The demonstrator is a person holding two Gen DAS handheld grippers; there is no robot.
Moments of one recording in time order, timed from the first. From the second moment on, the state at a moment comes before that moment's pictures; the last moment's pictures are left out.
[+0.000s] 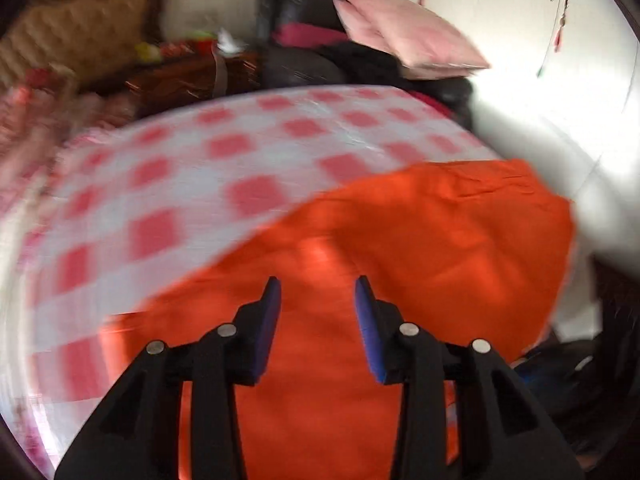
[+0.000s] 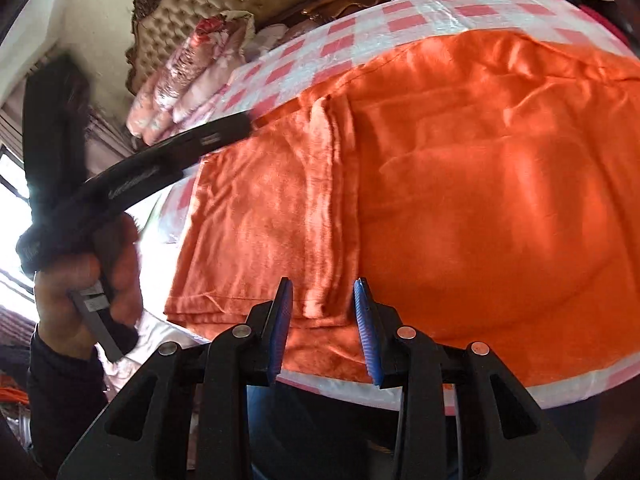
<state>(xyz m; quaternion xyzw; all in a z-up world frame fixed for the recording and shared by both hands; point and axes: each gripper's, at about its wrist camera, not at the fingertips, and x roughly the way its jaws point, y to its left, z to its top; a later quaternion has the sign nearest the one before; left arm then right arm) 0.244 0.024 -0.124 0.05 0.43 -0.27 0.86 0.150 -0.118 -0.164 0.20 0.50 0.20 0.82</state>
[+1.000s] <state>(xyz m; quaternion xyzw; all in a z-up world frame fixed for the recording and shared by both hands) 0.244 -0.033 -0.117 0.08 0.48 -0.21 0.85 0.122 -0.109 -0.127 0.15 0.47 0.22 0.84</state>
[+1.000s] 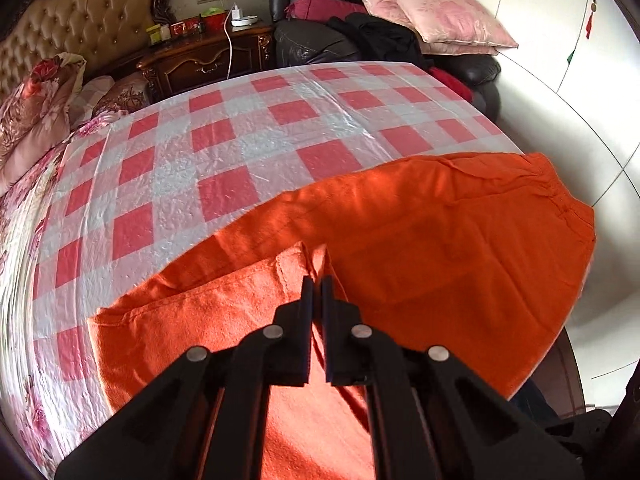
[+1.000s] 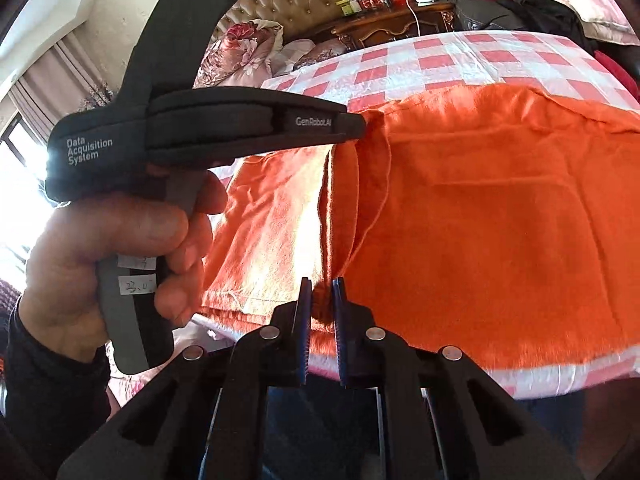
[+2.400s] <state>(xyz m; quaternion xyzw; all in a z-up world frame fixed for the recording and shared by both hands) 0.106 0.129 -0.138 -0.02 0.35 -0.04 0.93 0.121 -0.091 -0.160 0.00 0.48 0.13 0.87</state>
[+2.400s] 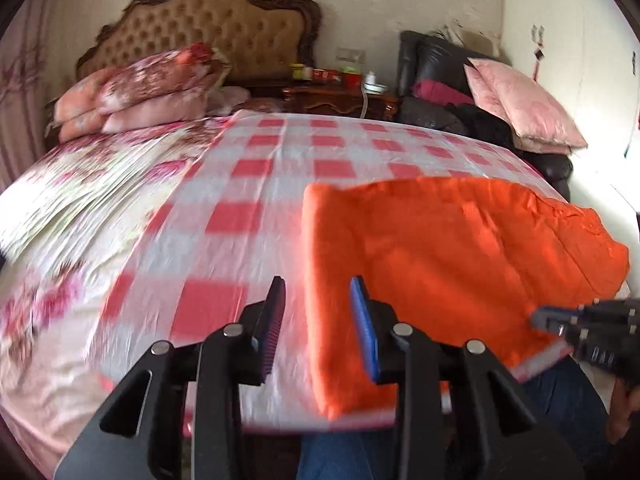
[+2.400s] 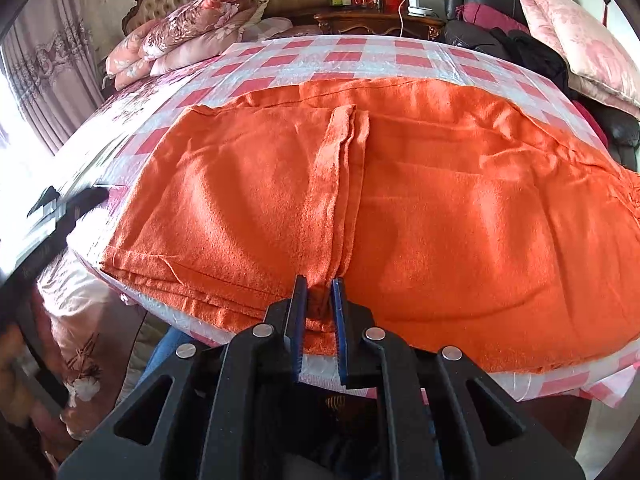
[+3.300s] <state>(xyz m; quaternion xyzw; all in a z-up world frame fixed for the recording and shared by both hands) 0.228 0.153 -0.161 -0.04 0.44 0.01 0.90 0.115 -0.091 -0.161 -0.01 0.46 0.13 0.88</state>
